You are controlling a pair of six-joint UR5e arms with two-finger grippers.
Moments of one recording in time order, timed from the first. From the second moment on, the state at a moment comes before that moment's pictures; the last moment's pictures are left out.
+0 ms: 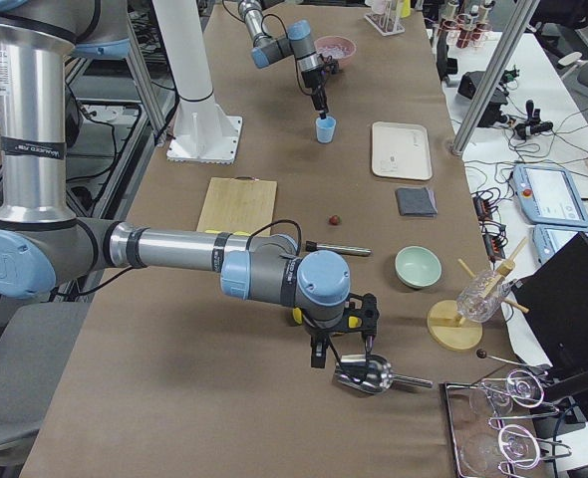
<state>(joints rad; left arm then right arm) -0.47 -2.16 -1.68 -2.11 -1.61 -1.25 1.69 -1.62 1.63 -1.63 2.39 -0.07</state>
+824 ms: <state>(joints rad) -0.95 -1.89 -1.91 -1.94 -1.97 -0.81 1.50 -1.56 1.68 -1.32 2.43 0.18</state>
